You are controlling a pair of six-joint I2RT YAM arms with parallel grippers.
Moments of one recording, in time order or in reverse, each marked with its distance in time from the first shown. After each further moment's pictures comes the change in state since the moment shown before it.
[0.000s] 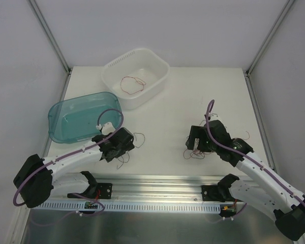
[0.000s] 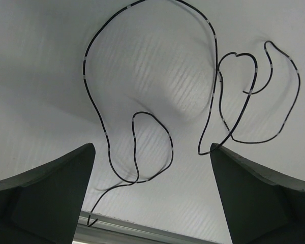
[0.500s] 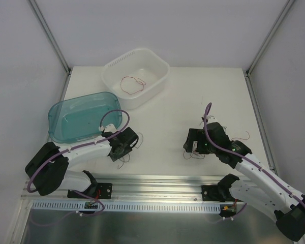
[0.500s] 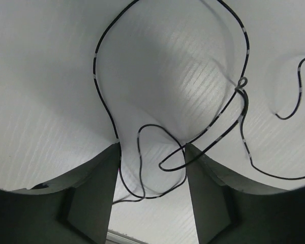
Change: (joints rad) left arm 0.000 0.198 0.031 -0.003 -0.002 -0.105; right arm 0.011 -0.013 -0.063 0.059 -0.069 -0.016
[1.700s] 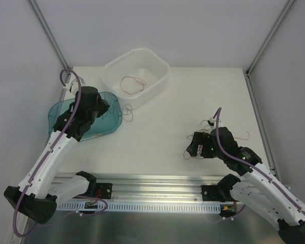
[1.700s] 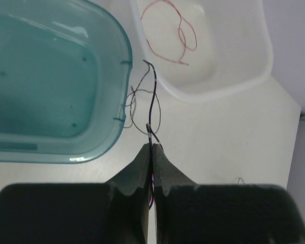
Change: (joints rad) left arm 0.369 -0.293 0.490 -0.001 0.066 0.457; right arm 0.002 -0.155 -0.001 -0.097 -0.026 0.002
